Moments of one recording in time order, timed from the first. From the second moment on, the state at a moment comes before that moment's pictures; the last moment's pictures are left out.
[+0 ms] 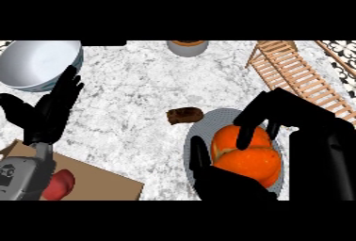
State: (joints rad) left arm -0.25 0.38 -0.07 -1.47 0.29 0.15 0.17; right arm -0.59 -0.08 0.44 -2.23 0.98 0.17 1.10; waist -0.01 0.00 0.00
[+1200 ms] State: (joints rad) left arm -0.25 0.32 -0.03 -1.49 0.23 0.12 0.19; right arm -0.40 -0.40 -0.43 -2.04 0.49 0.29 0.69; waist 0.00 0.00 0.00
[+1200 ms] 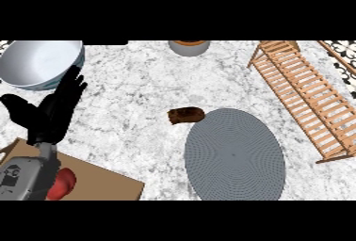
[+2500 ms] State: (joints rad) left arm -0.24 0.27 0.03 -1.52 0.16 0.06 0.22; right arm -0.43 -0.55 -0.66 -1.51 0.41 -0.01 0.24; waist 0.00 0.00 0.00
